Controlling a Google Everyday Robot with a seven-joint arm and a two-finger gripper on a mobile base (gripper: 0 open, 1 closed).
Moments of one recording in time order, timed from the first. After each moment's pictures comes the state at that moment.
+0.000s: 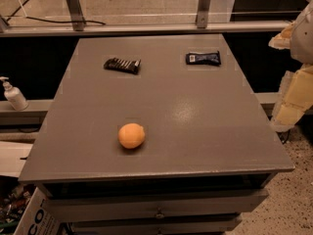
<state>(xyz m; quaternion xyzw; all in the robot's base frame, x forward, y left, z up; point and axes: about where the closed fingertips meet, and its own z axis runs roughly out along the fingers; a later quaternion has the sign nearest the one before) 0.438 -0.217 0.976 -0.60 0.78 -0.03 0.16</state>
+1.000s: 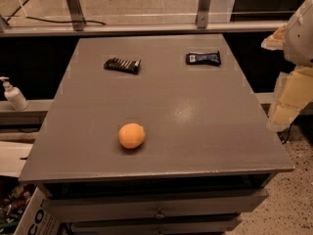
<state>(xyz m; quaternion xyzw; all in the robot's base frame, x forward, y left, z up) 0.444 -0.210 0.970 -0.62 0.77 -0.03 0.16</state>
